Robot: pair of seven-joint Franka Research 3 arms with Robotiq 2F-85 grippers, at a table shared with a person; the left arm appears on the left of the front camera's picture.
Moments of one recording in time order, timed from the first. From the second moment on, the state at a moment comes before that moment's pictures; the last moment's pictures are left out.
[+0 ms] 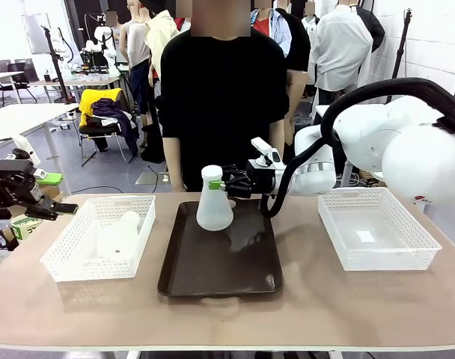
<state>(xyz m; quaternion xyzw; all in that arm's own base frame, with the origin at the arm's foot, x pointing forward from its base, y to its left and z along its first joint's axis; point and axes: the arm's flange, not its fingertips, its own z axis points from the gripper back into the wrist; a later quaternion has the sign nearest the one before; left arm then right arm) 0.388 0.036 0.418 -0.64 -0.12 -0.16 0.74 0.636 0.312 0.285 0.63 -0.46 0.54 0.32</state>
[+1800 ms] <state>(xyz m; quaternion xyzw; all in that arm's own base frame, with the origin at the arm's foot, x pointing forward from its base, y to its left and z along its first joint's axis) 0.388 0.036 0.418 -0.64 -0.12 -0.16 0.74 0.654 0.320 0.288 0.62 -0.42 0.53 0.40</state>
